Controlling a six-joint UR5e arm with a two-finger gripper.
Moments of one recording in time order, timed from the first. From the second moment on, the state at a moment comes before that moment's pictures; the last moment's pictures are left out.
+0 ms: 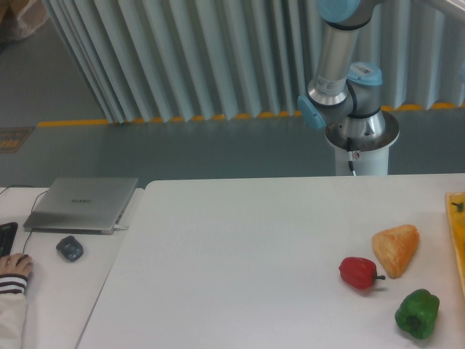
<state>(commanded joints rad) 2.65 -1.90 -1.37 -1.64 1.49 2.19</state>
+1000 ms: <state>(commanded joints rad) 2.40 -1.90 -1.56 -1.54 1.50 1.76</state>
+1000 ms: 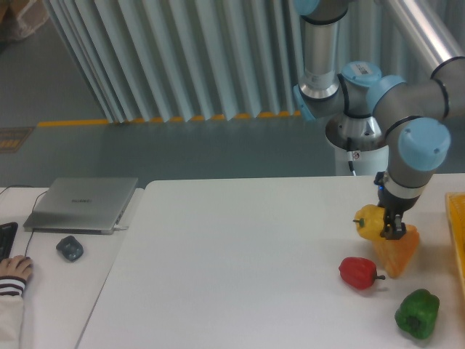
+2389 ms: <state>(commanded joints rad) 2.37 -1.87 -1.43 -1.40 1.56 1.67</state>
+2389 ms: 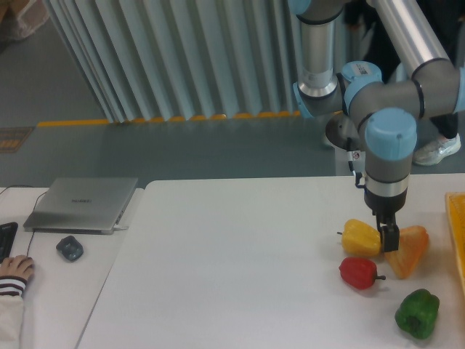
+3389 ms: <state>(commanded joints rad) 2.28 -1.80 -1.43 -1.46 1.48 1.55</state>
